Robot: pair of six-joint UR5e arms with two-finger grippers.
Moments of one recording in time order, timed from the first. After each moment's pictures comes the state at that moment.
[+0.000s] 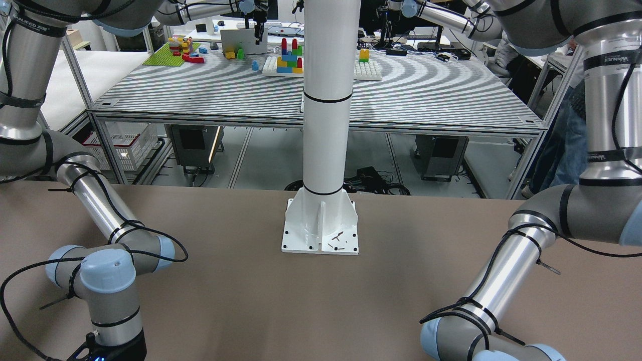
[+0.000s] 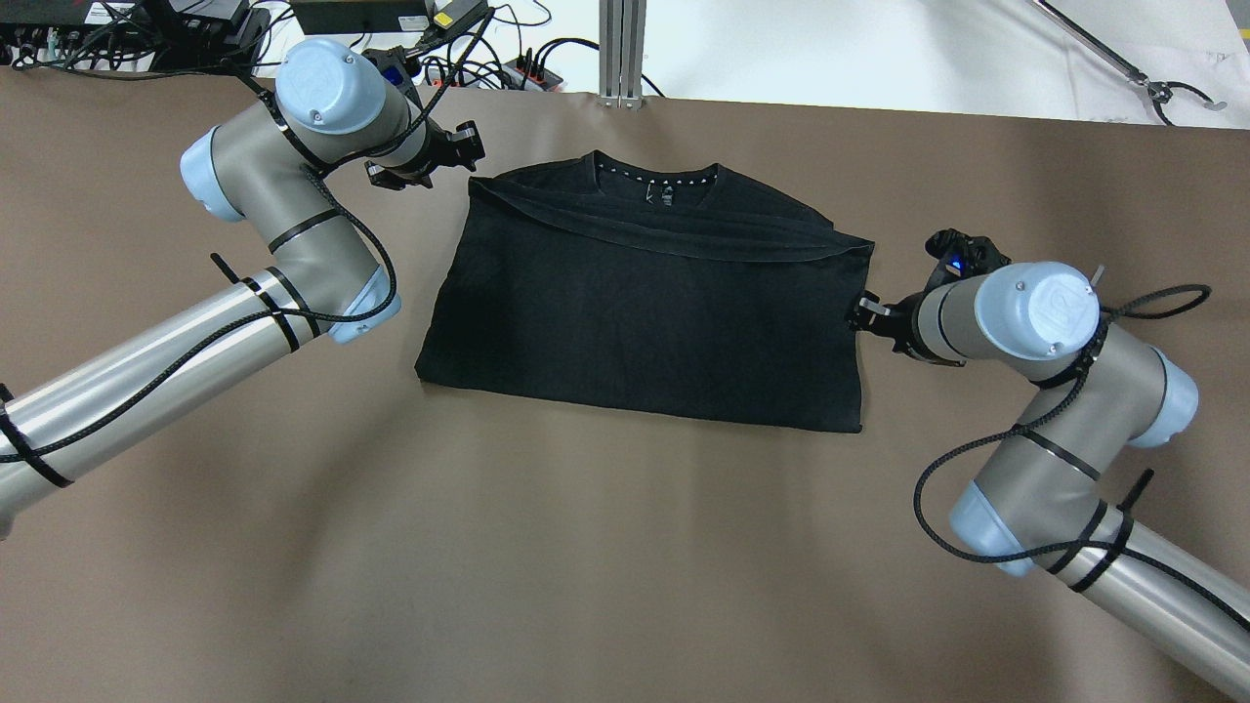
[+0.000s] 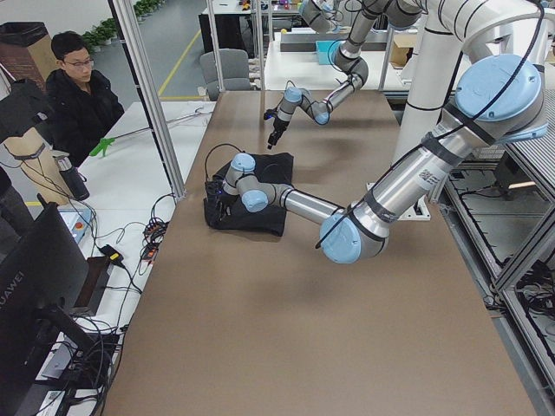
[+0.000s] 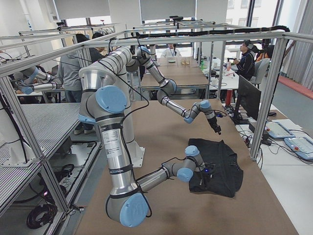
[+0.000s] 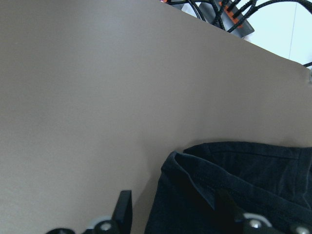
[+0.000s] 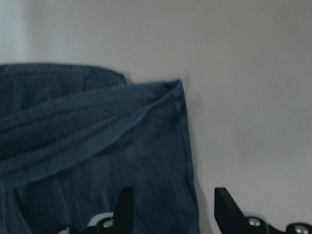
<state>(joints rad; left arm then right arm) -0.91 -2.43 -1.06 -2.18 -1.81 -1.39 0.81 -1.25 1.64 -1.07 1.77 1.47</state>
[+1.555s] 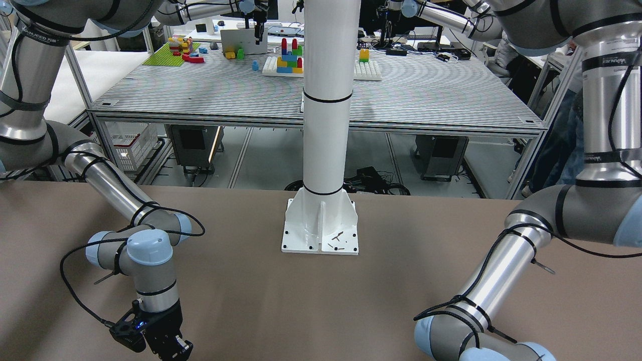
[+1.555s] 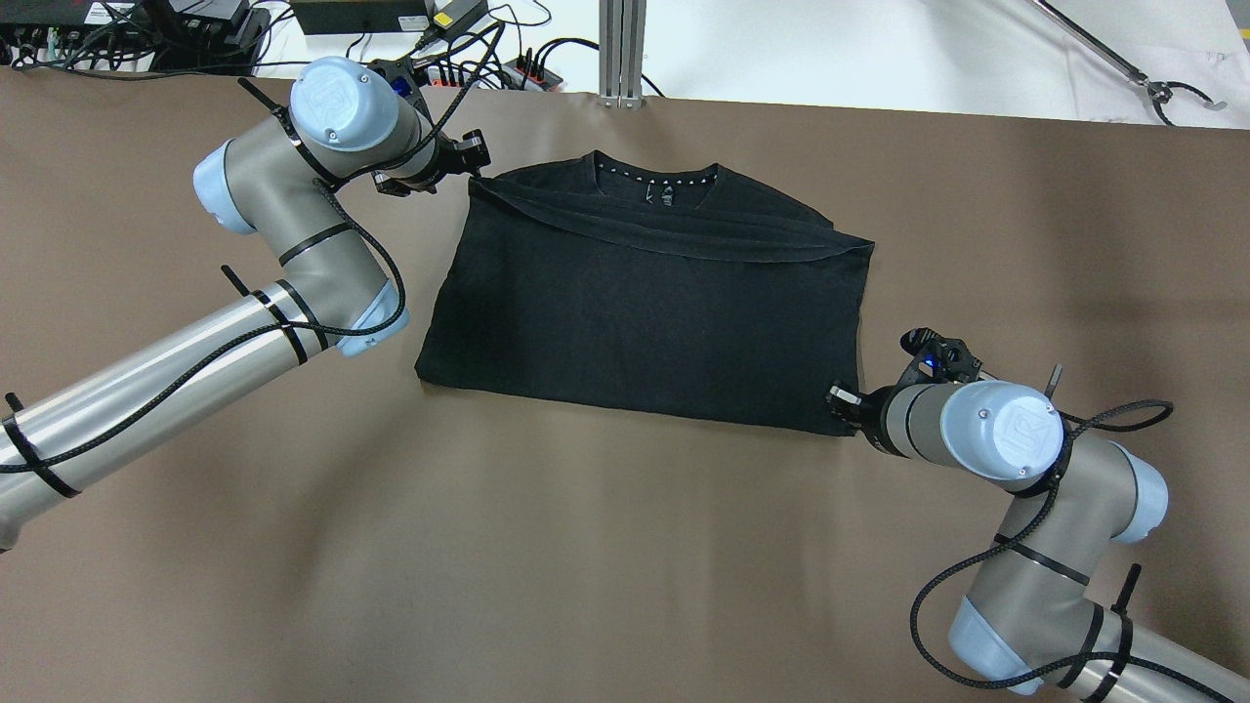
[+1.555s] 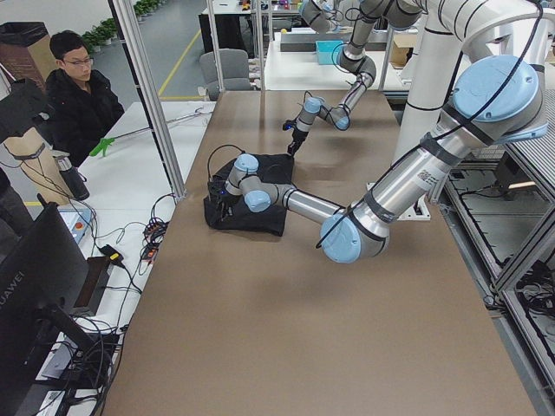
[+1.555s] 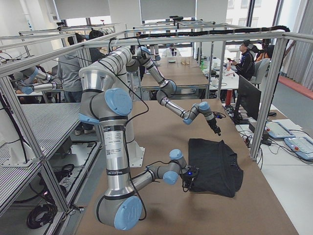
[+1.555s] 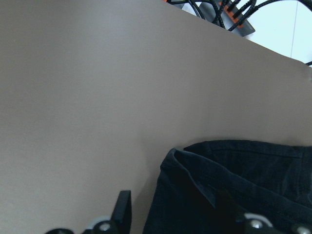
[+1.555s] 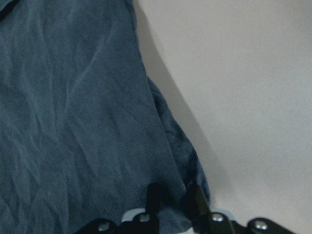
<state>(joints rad) -0.88 -2.43 -1.06 -2.18 -1.77 -1.40 0.62 -1.35 1.73 -1.03 1.66 1.68</state>
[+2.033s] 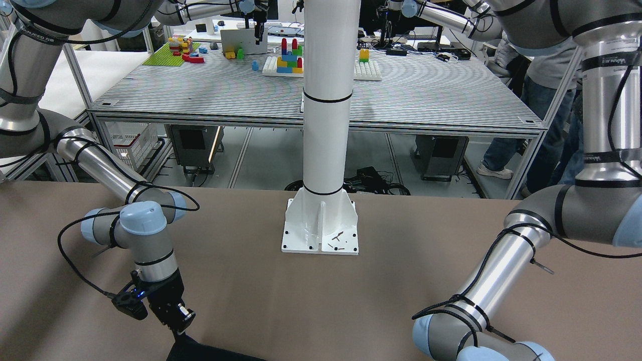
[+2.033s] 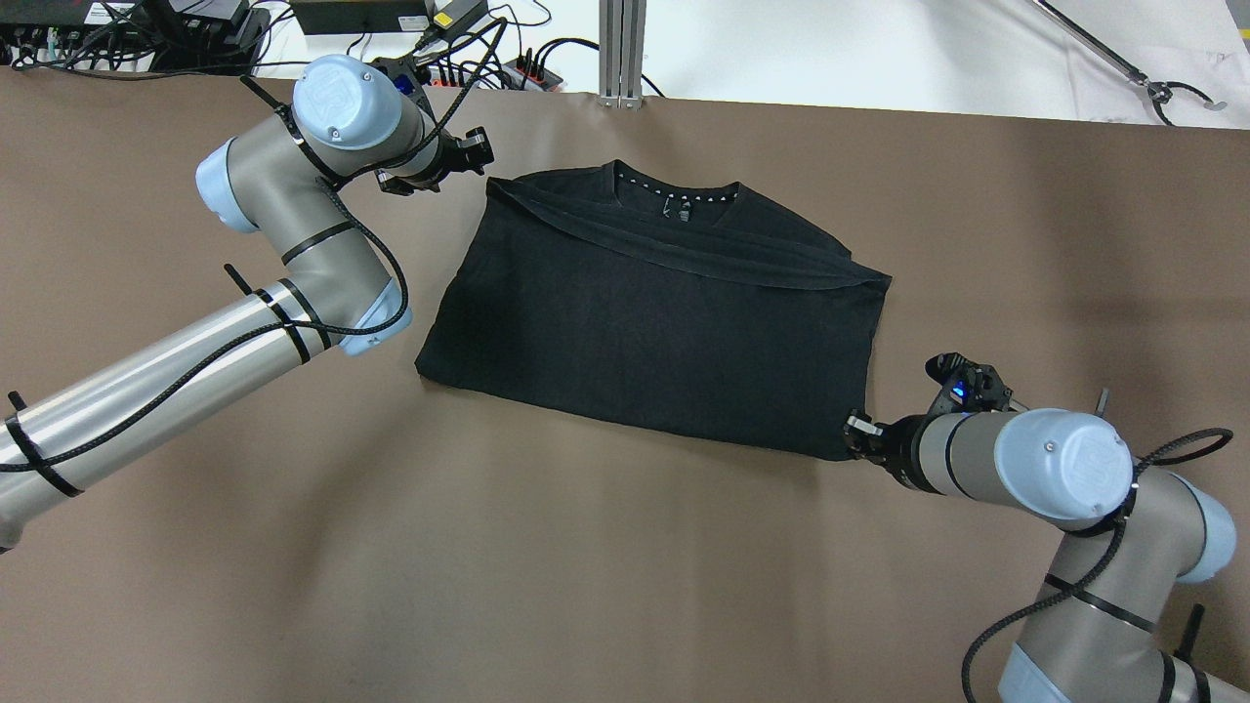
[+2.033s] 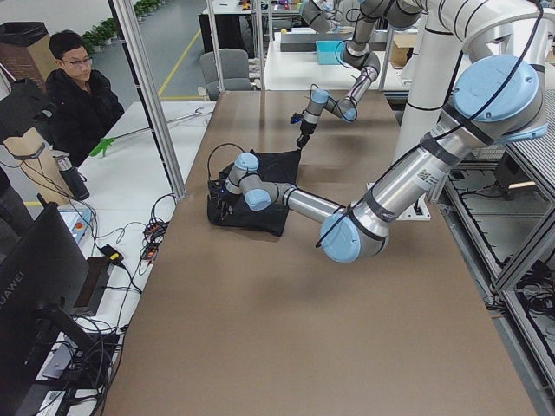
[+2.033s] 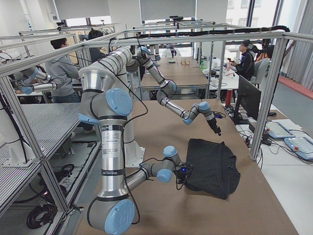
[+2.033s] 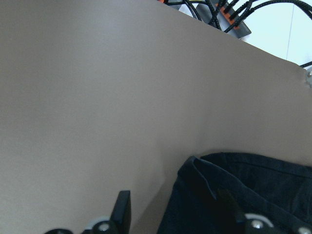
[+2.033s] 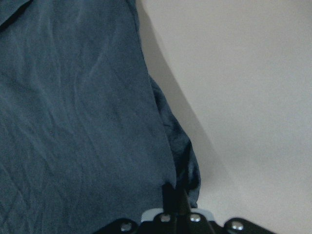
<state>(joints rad) -0.88 -2.44 -1.06 -2.18 -1.77 -1.41 0.60 -1.46 1.90 -1.03 1.72 1.72</state>
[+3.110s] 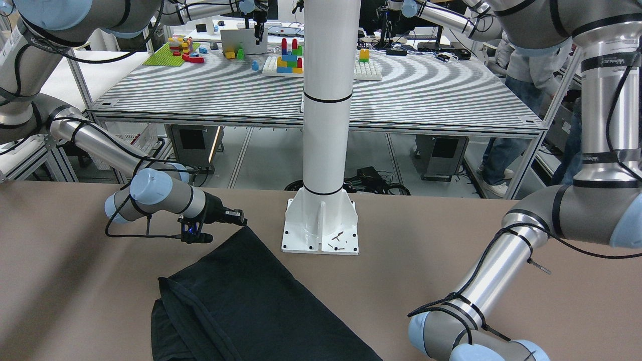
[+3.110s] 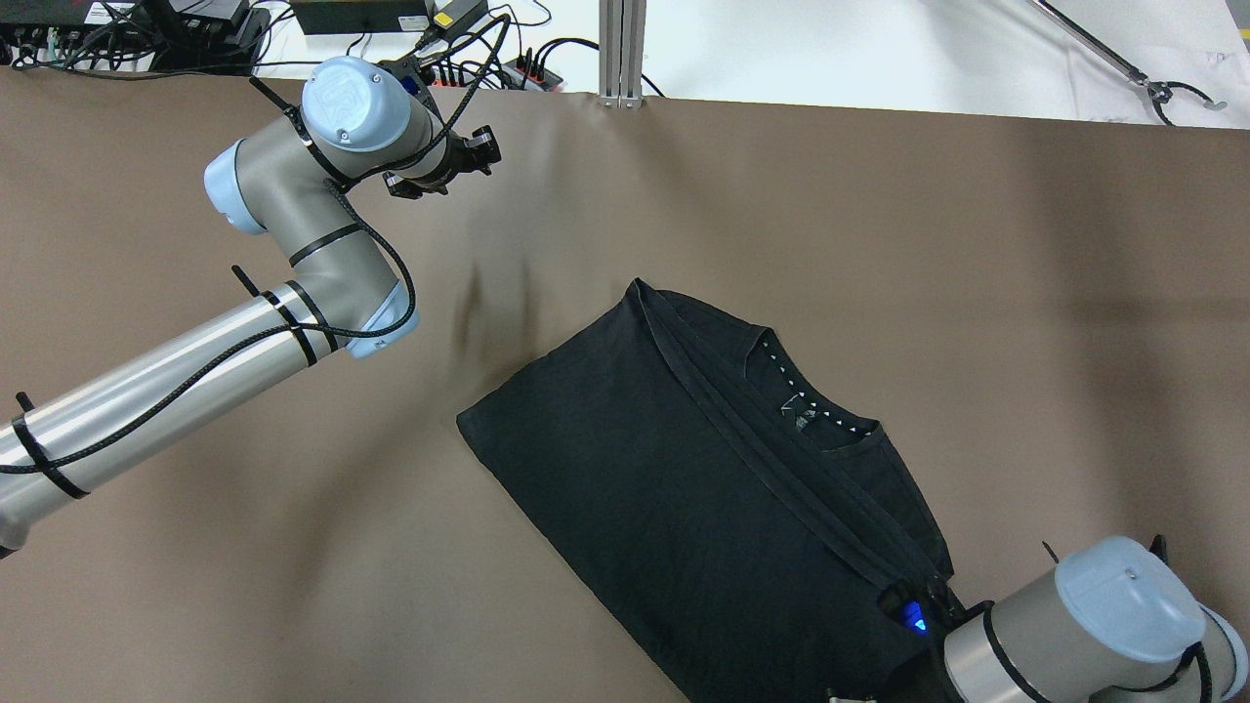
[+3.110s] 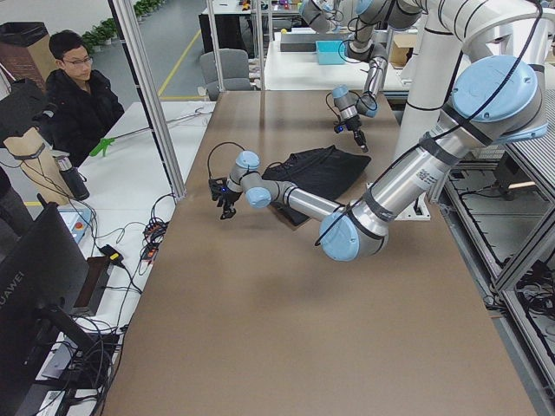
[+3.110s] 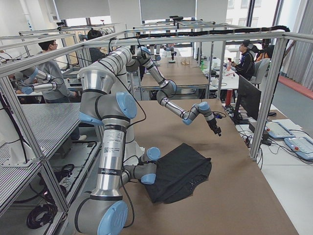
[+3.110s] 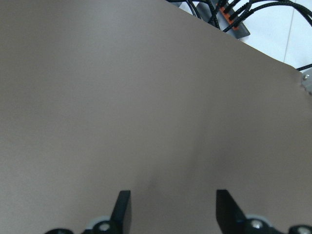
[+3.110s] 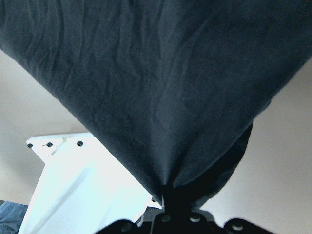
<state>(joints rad) -0.88 -2.45 -1.06 -2.17 -1.76 -1.47 0.36 -1.62 2.02 -0.66 2.33 1.87</state>
